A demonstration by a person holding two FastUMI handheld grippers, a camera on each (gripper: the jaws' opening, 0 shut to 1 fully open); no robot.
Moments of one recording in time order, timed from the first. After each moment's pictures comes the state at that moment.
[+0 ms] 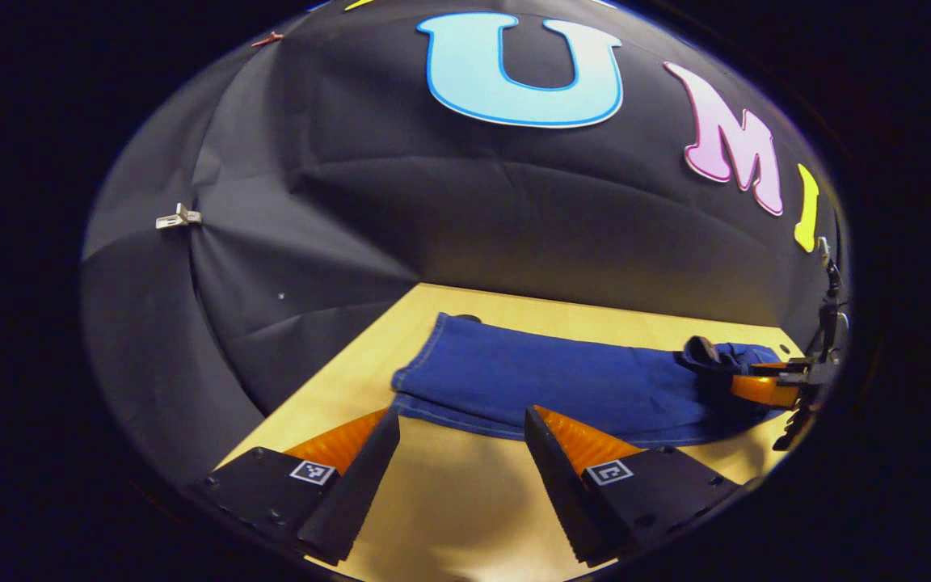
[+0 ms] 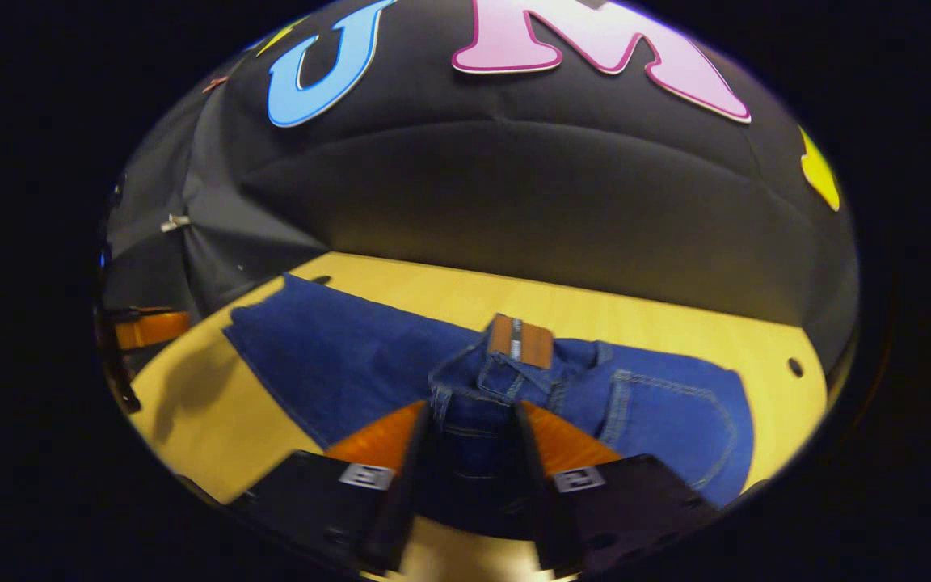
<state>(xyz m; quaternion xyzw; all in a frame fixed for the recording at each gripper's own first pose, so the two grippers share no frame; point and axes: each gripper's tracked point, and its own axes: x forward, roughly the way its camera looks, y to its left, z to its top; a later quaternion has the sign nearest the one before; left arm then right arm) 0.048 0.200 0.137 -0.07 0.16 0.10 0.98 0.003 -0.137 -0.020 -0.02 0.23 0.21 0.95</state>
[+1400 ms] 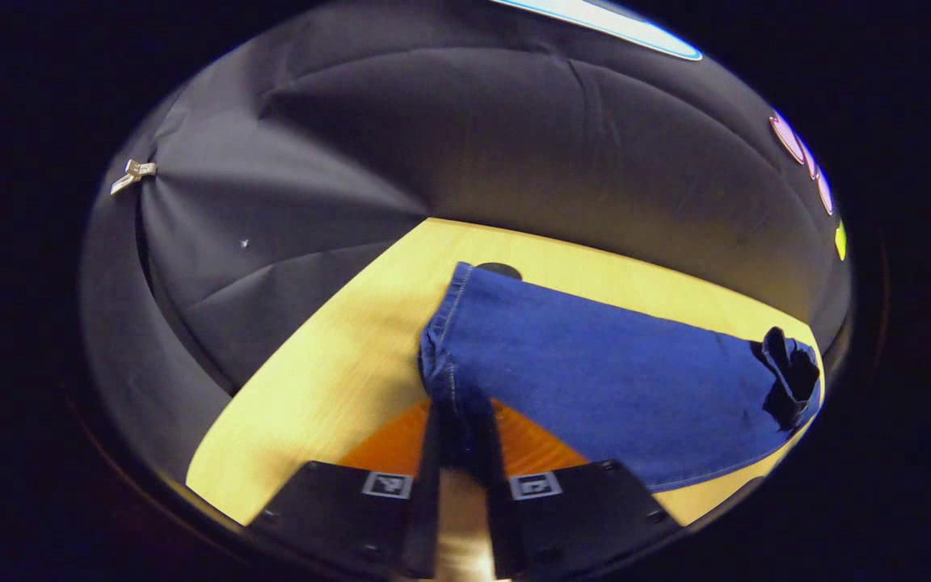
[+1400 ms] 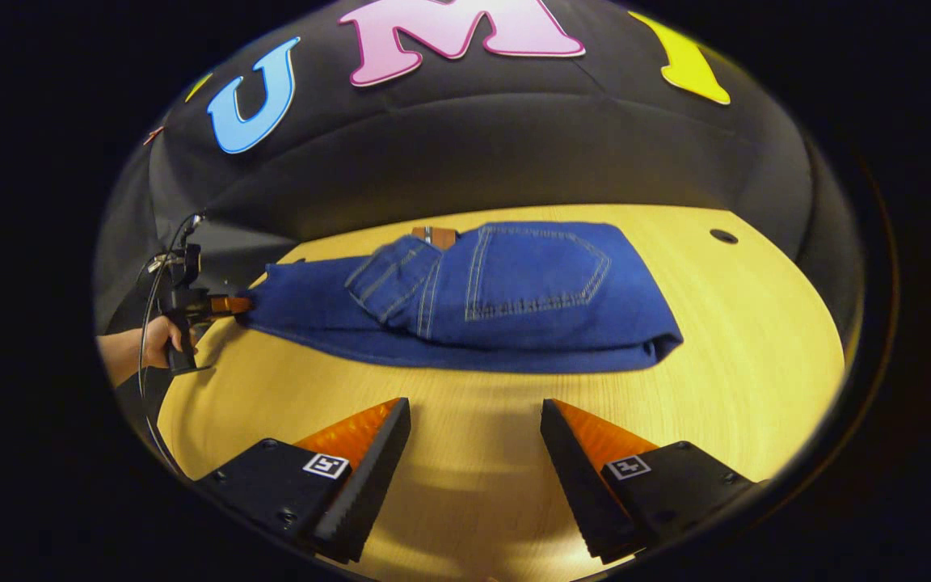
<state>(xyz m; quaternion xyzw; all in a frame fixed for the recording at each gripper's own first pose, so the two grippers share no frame) 0.151 0.217 0.064 -0.10 0.28 0.10 0.95 -0.121 -0.252 -0.070 0.06 0.32 0.11 0.94</state>
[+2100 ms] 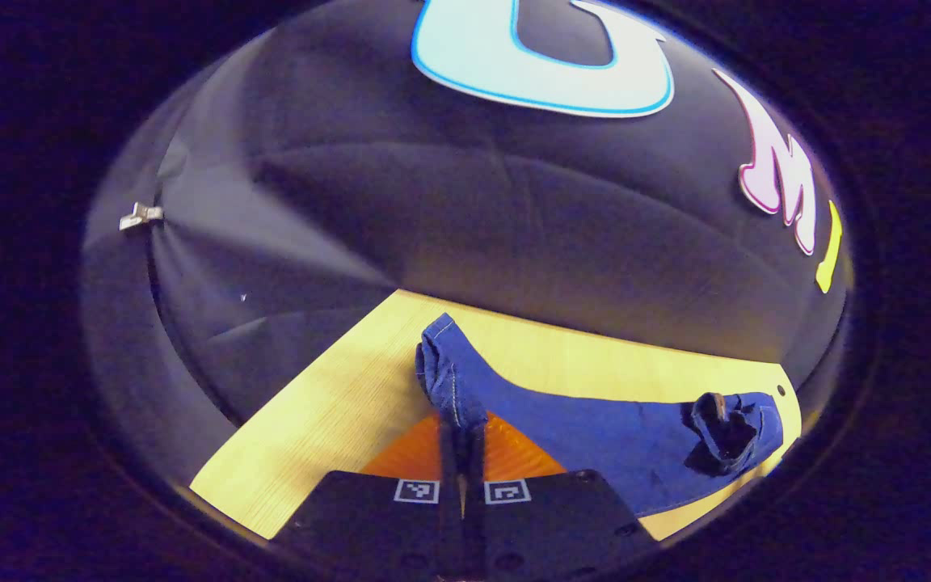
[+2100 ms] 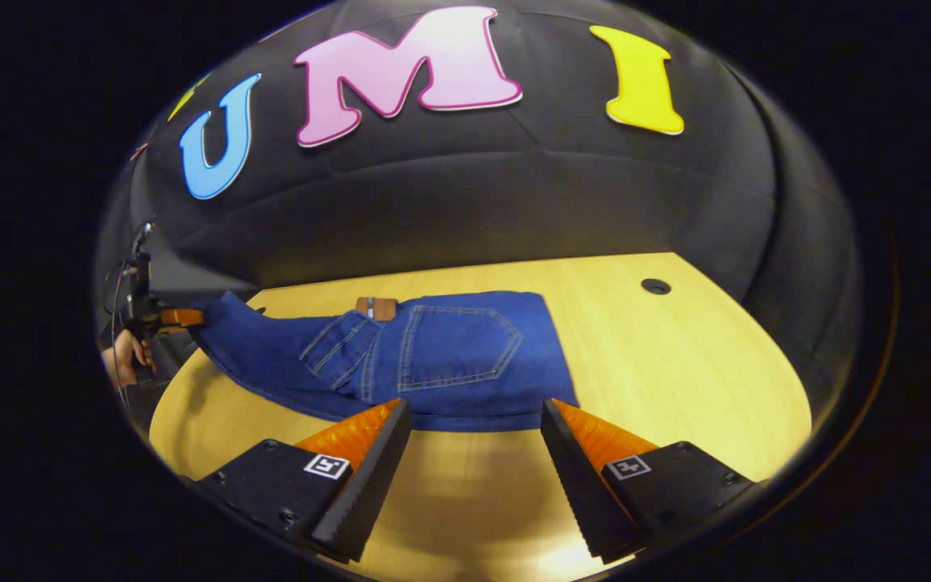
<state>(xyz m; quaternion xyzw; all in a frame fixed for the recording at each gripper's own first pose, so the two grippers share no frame) 0.132 0.170 0.222 -0.09 0.17 0.06 0.98 -0.090 -0.336 0.012 0.06 0.23 0.02 0.97</state>
